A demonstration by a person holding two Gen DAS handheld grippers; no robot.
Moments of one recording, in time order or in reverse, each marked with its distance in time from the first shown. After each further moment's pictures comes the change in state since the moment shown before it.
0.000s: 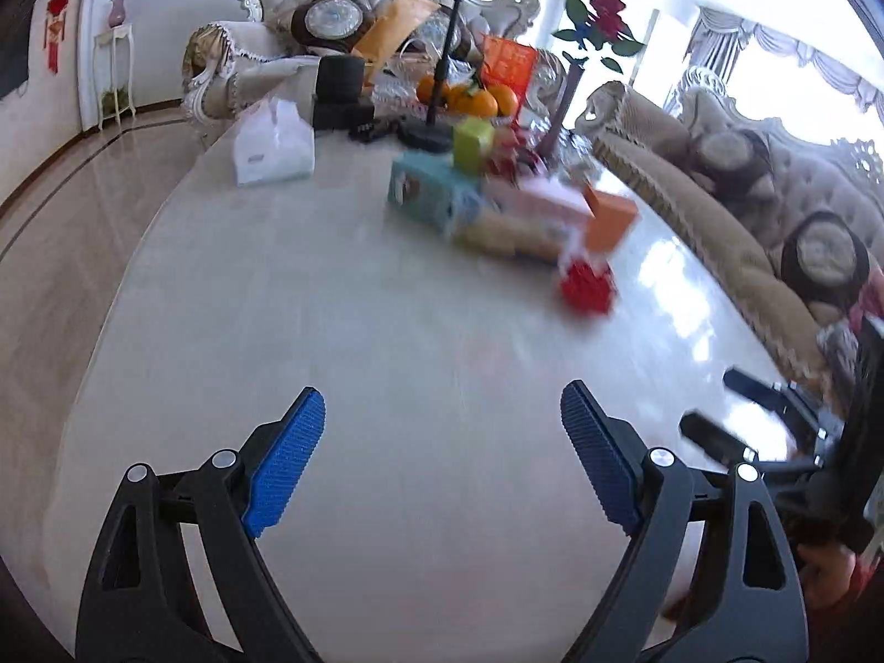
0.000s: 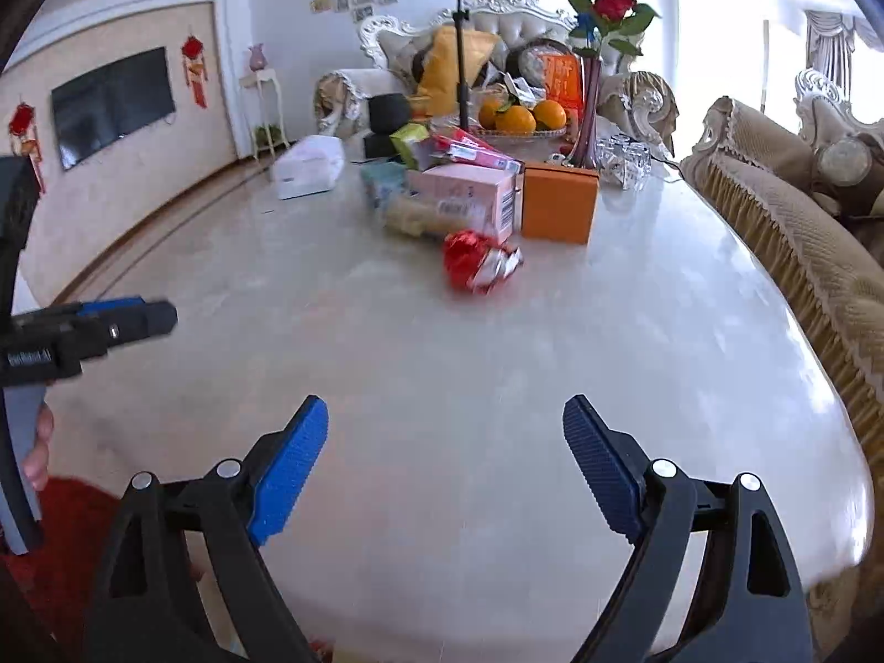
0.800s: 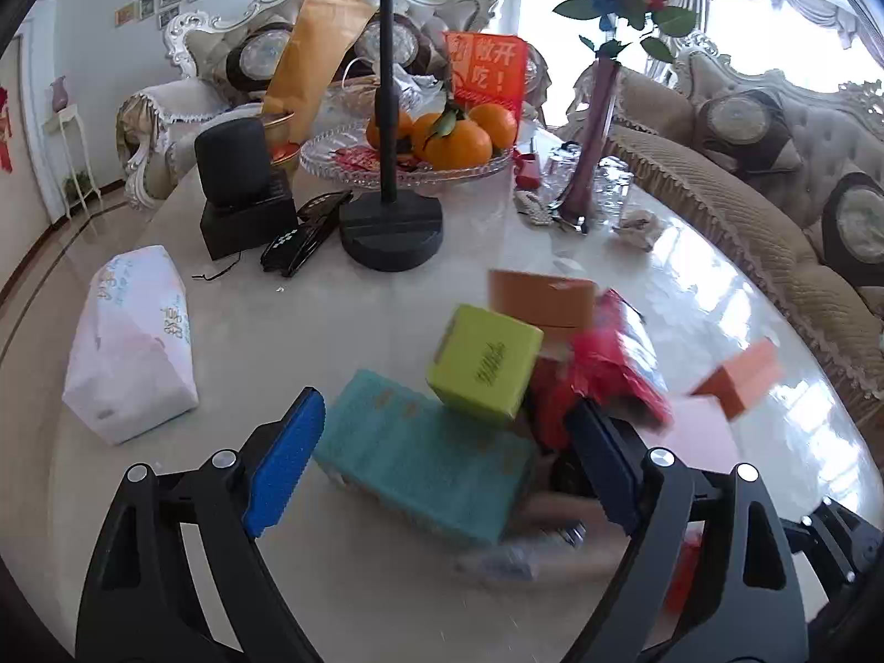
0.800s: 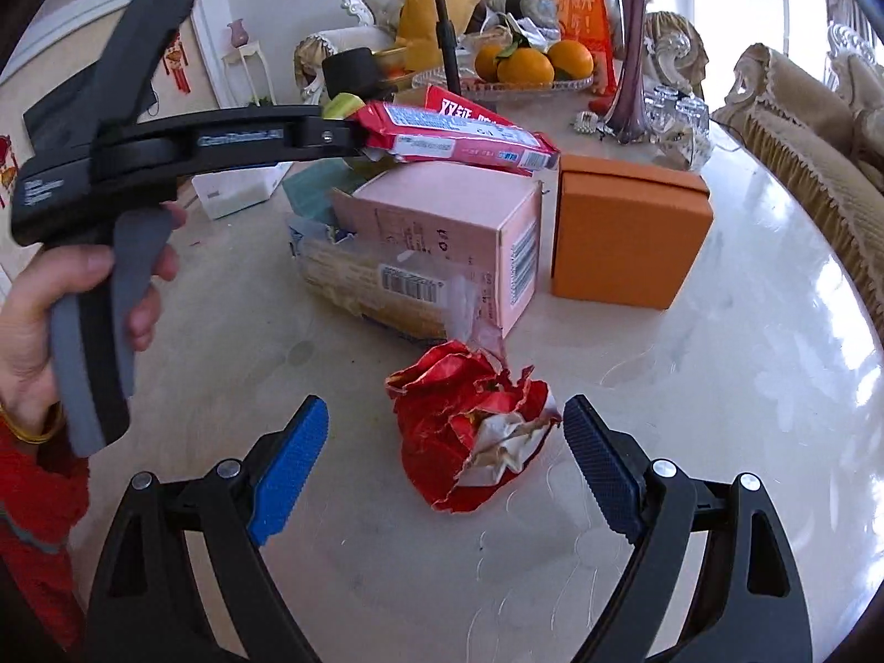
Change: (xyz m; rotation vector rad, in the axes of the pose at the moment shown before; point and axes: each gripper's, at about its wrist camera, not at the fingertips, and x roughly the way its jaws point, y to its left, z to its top) left arm 0.190 -0.033 0.177 0.186 -0.012 0.028; right arm 0.093 -0.019 0.063 0.048 0.133 0.067
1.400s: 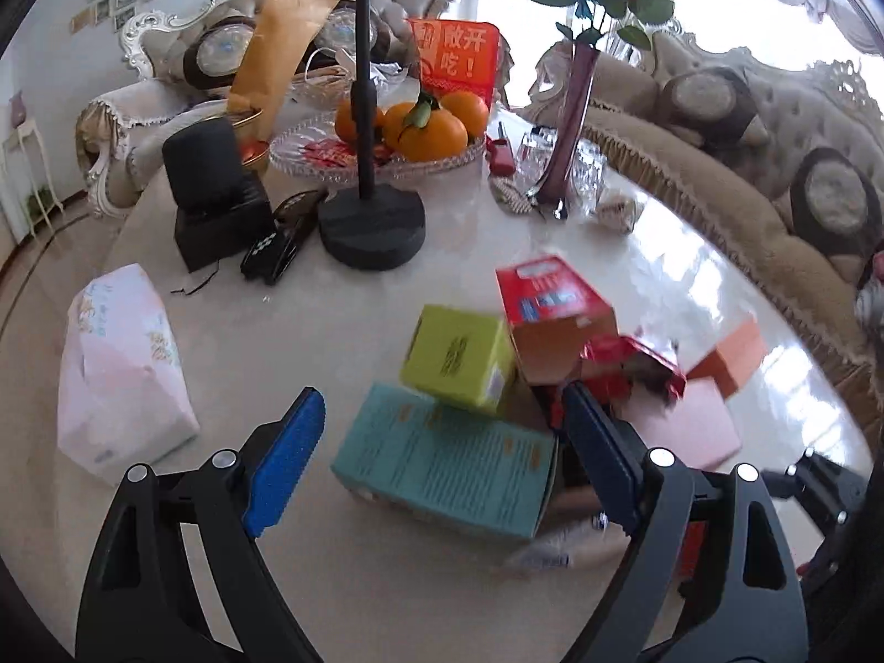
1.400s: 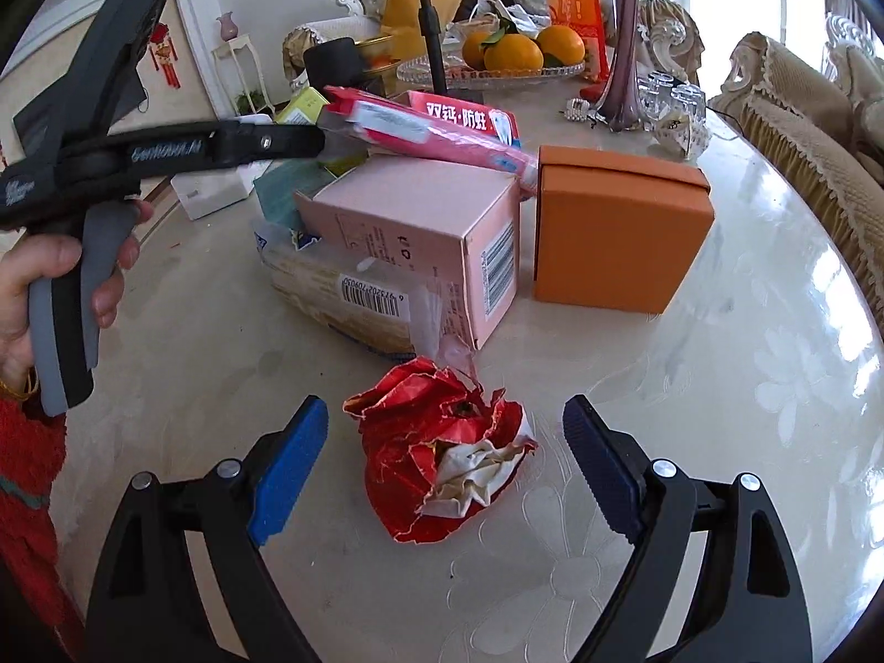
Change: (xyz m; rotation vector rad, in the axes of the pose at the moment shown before) left arm -0.005 0.019 0.008 0.076 0.041 -0.102; right arm 0.010 -0.005 0.009 0.007 0.029 -0.020
